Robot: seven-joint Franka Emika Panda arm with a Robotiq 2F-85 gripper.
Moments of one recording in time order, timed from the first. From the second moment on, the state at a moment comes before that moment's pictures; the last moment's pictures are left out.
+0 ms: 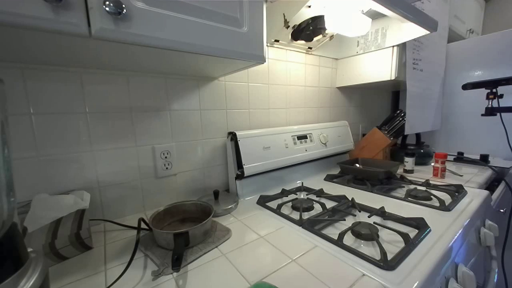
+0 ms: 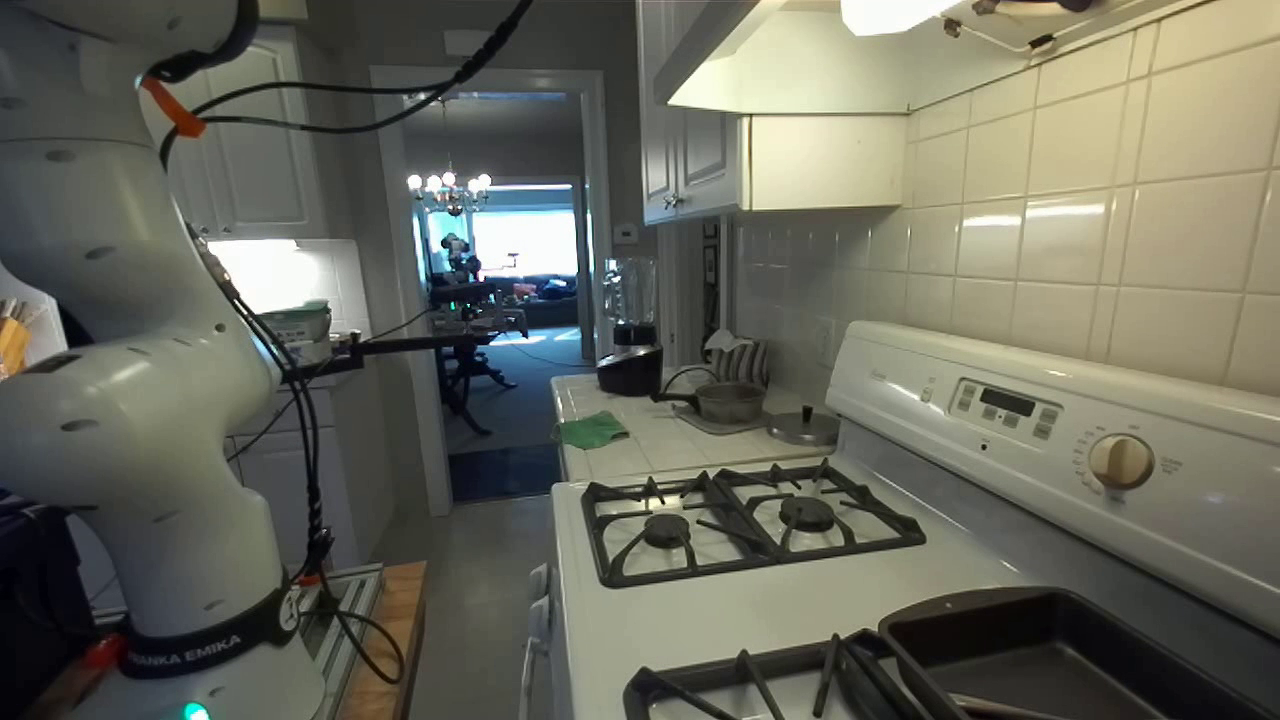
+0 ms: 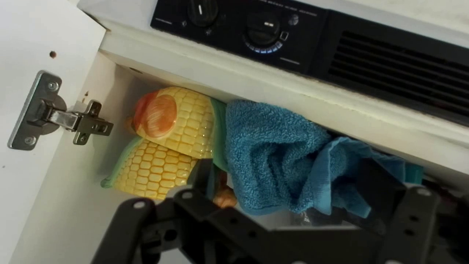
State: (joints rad) arm -0.06 -0.14 -0.21 -1.28 -0.12 2.35 -0.31
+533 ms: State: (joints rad) arm -0.07 -0.12 -0.22 -1.26 -0.12 2.35 -0.26
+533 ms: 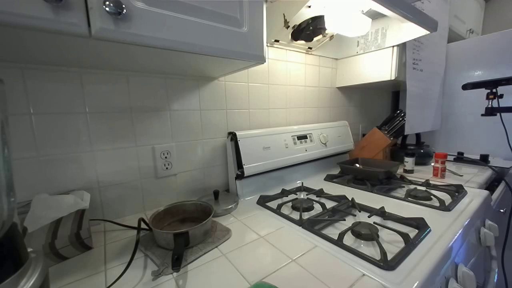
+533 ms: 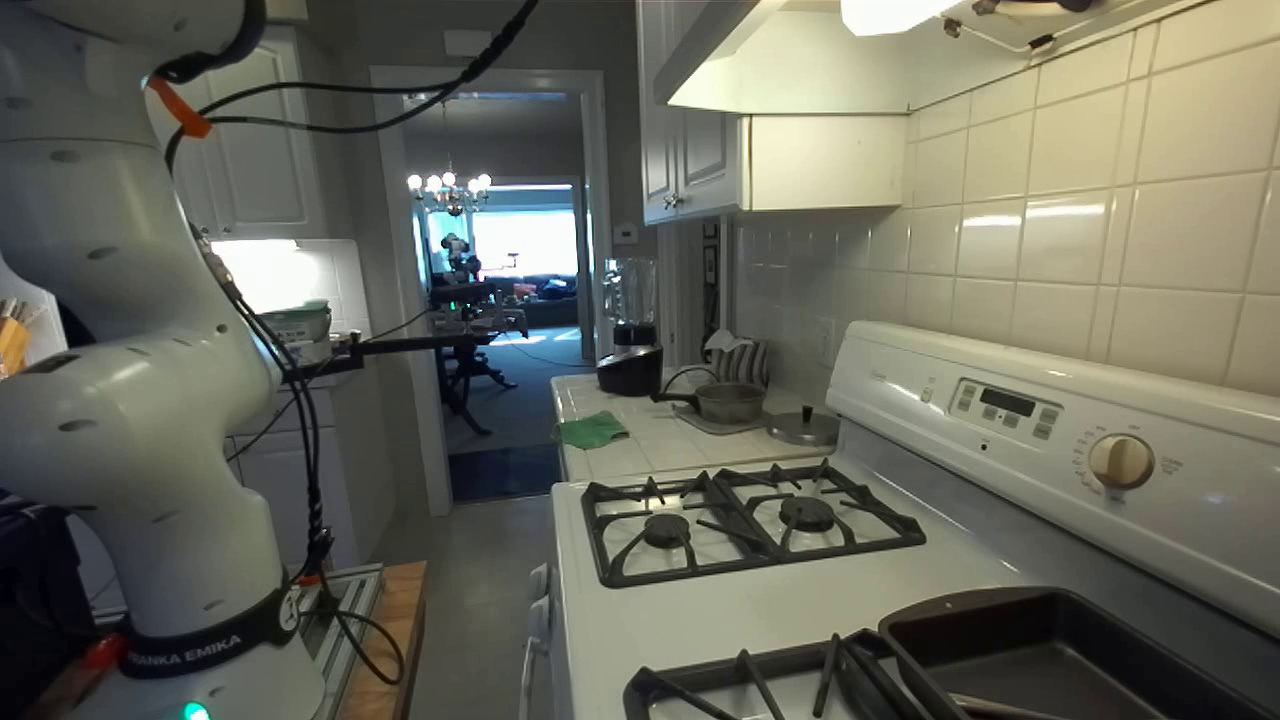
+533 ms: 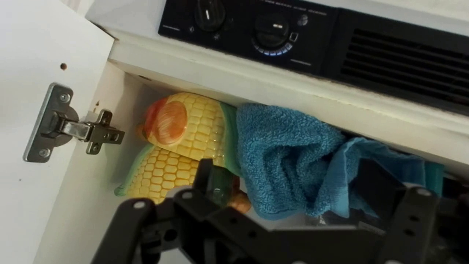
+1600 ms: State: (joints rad) arm -0.07 0.01 -0.24 -1.10 0.07 2.24 -0.19
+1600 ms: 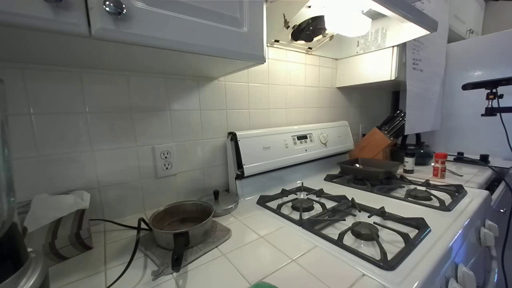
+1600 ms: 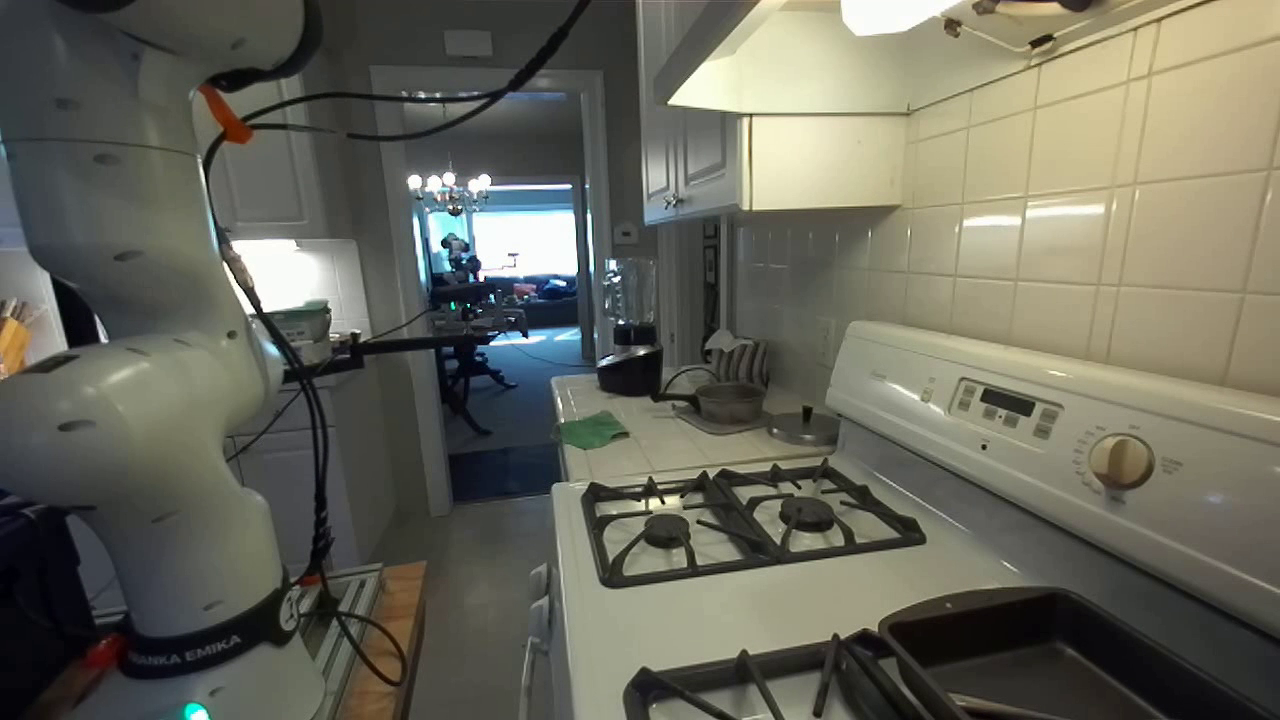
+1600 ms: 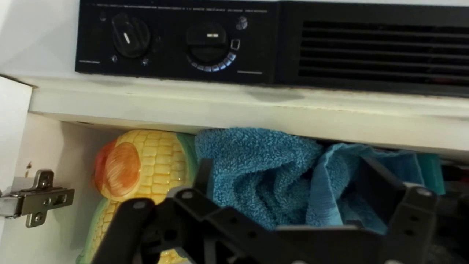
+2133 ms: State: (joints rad) arm -0.08 0.06 -0.25 -1.06 0.09 2.25 -0.22
